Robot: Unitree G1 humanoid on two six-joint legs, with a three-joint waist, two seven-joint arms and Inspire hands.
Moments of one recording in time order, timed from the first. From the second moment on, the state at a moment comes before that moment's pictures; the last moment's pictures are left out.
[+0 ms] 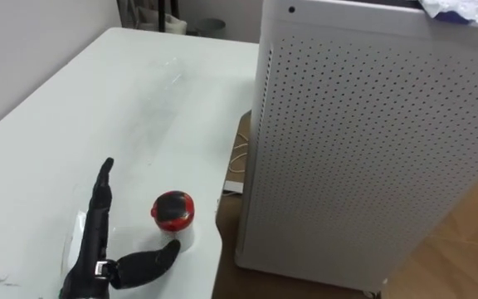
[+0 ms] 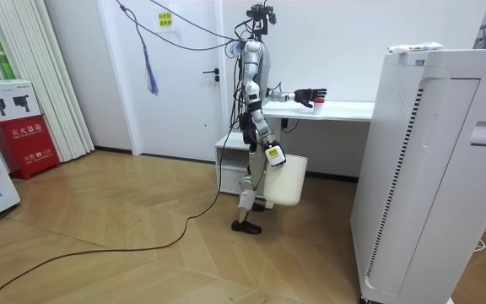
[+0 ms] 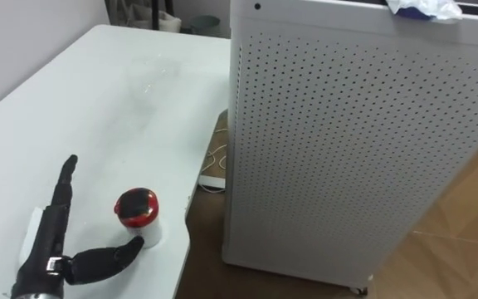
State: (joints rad) left arm 0.15 0.28 -0.12 0.17 0.19 -0.35 0.38; right arm 0.04 -0.26 0.18 1.15 0.19 -0.15 0.16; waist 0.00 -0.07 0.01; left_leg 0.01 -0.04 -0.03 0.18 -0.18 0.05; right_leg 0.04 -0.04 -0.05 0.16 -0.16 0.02
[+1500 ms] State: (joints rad) left arm 0.05 0.24 -0.18 0.27 -0.09 -0.25 0.26; right arm 0.07 -0.23 0.17 1.02 0.19 -0.11 0.11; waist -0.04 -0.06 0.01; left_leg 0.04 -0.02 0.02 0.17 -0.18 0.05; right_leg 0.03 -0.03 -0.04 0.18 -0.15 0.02
